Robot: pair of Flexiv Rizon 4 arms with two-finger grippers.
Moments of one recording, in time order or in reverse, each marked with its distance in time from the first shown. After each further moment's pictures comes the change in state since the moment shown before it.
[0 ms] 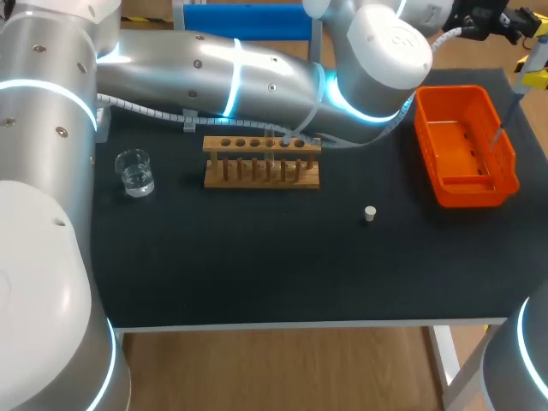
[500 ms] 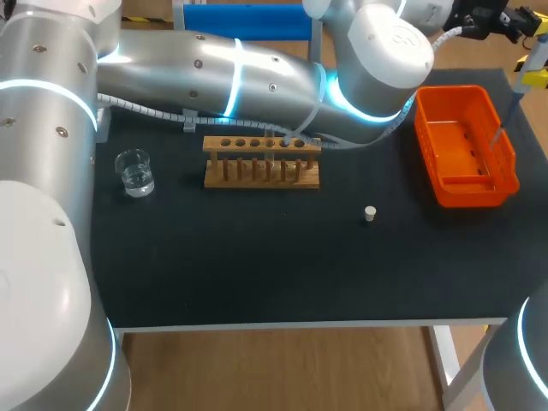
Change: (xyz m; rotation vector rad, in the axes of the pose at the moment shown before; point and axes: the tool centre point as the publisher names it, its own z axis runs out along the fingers) left arm -0.001 -0.003 -0.001 0.007 -0.010 0.005; right arm 0.000 0.002 0.000 -0.002 0.001 -0.001
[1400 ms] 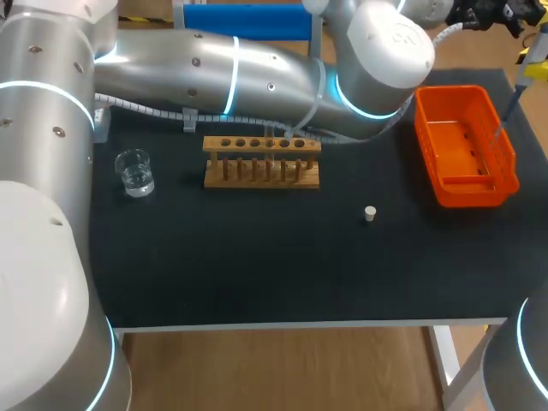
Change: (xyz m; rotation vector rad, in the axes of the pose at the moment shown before) left arm 0.002 -0.025 -0.008 0.037 -0.017 0.138; right arm -0.002 0.011 0.001 0.002 0.003 0.000
